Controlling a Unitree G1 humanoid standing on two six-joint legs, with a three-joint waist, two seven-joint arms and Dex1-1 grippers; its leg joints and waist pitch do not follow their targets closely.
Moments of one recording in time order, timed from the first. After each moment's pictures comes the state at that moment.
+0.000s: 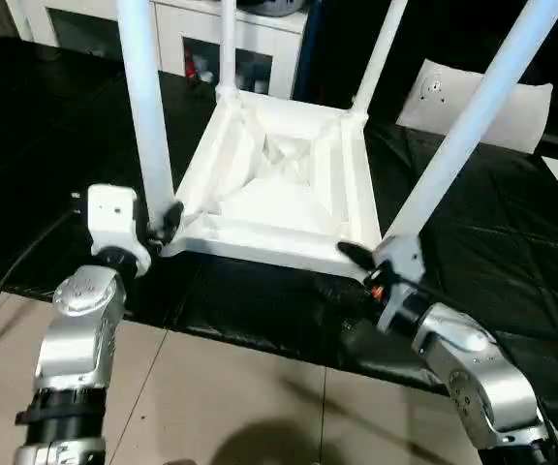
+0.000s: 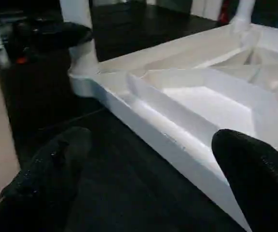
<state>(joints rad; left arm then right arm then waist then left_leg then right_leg) -0.33 0.23 0.20 0.16 -0.09 0.22 -0.27 -0.12 -0.24 0.14 -0.09 0.28 0.31 0.62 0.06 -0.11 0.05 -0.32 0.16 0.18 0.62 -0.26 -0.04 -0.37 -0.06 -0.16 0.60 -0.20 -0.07</state>
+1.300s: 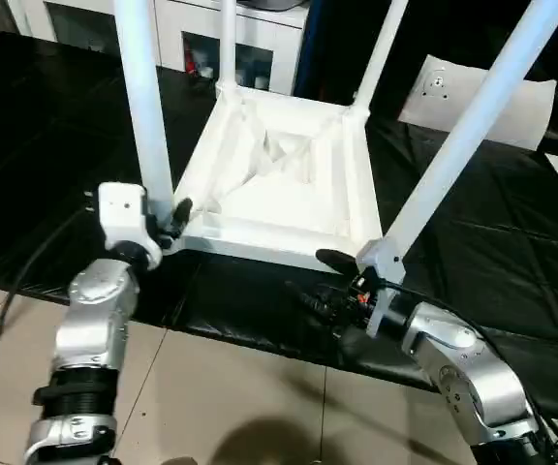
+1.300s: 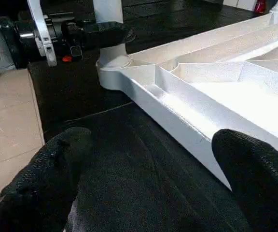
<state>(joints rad) -0.39 0.26 0.20 0.34 -0.15 0.14 -0.32 -0.15 -0.24 0.18 -0.07 0.29 0.33 0.69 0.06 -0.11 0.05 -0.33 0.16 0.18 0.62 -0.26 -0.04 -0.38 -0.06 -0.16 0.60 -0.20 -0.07</state>
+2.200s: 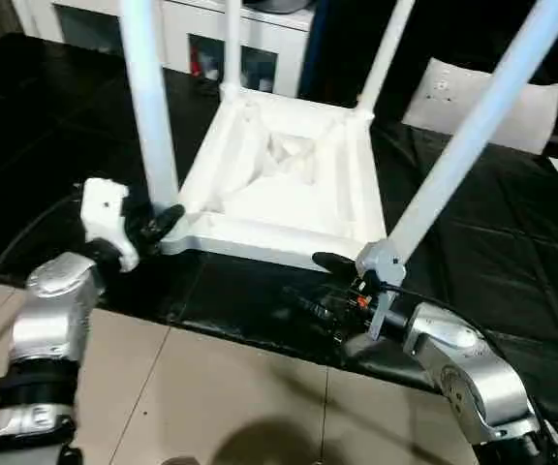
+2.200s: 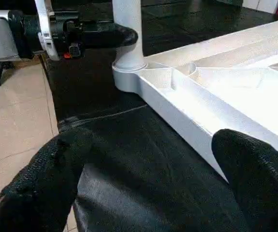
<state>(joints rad) -0.42 0.36 0.20 0.42 -0.22 0.15 -0.57 -0.16 -0.25 0.18 -0.06 0.28 0.32 0.73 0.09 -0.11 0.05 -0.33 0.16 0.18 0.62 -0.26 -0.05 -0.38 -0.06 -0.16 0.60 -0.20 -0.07</state>
